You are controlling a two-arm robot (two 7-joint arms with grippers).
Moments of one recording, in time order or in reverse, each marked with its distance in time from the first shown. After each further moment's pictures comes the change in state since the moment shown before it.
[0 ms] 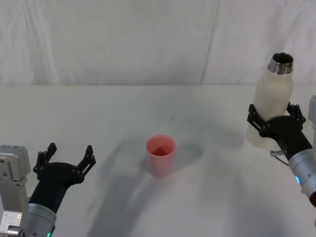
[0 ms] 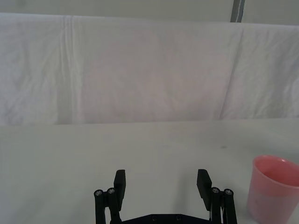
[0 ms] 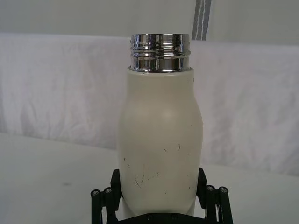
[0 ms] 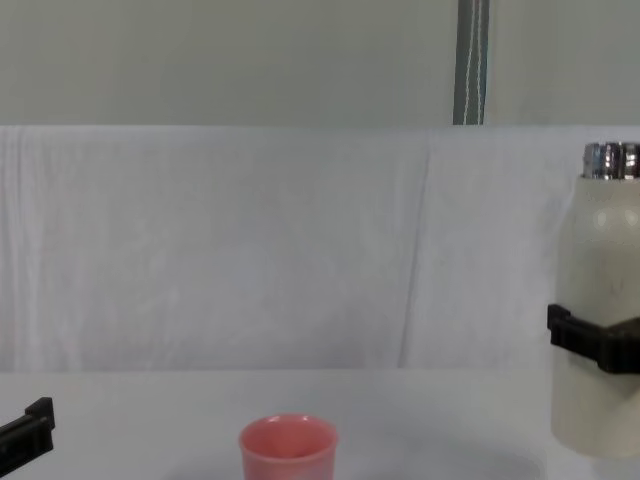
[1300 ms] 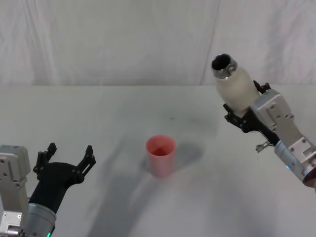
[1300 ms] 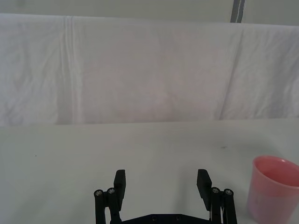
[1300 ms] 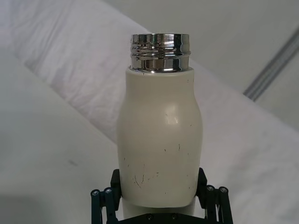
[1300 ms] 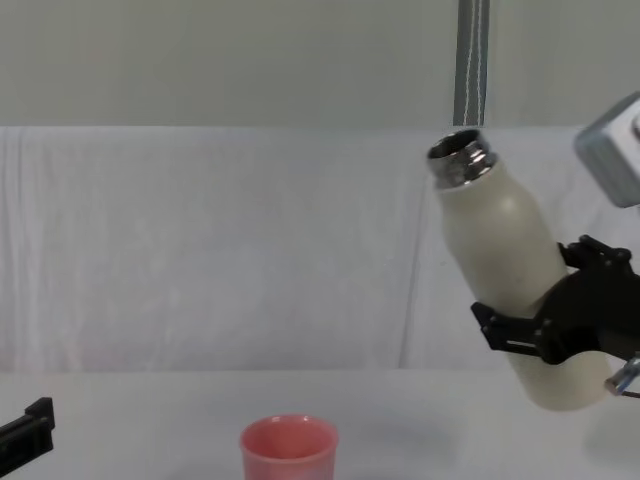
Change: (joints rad) left arm 0.000 0.000 0.000 0.000 0.000 0.000 0.000; right arm 0.114 0.161 -0.181 -0.009 -0.324 -0.003 0.049
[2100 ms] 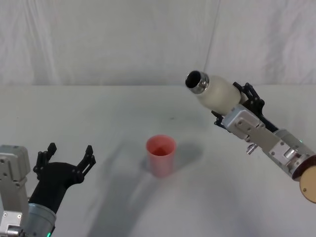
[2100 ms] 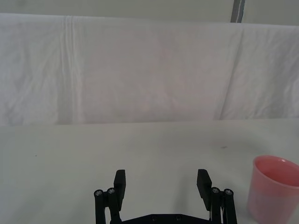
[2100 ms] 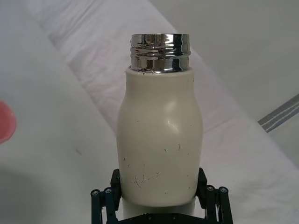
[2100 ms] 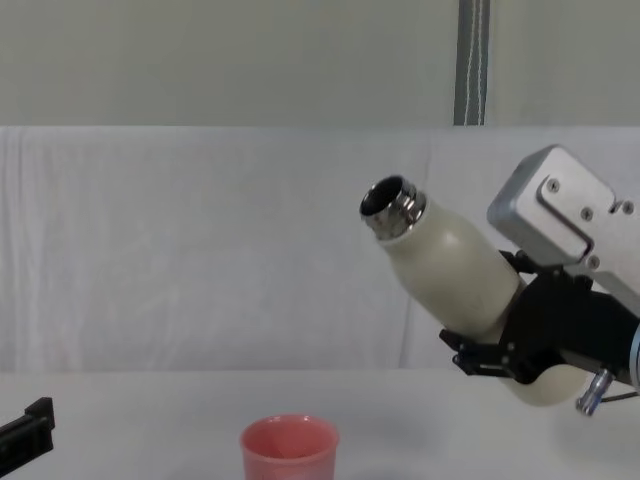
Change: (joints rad) left arm 0.000 0.000 0.000 0.000 0.000 0.000 0.000; right arm 0.081 0.040 -0.104 0.072 -0.183 -0.039 -0.007
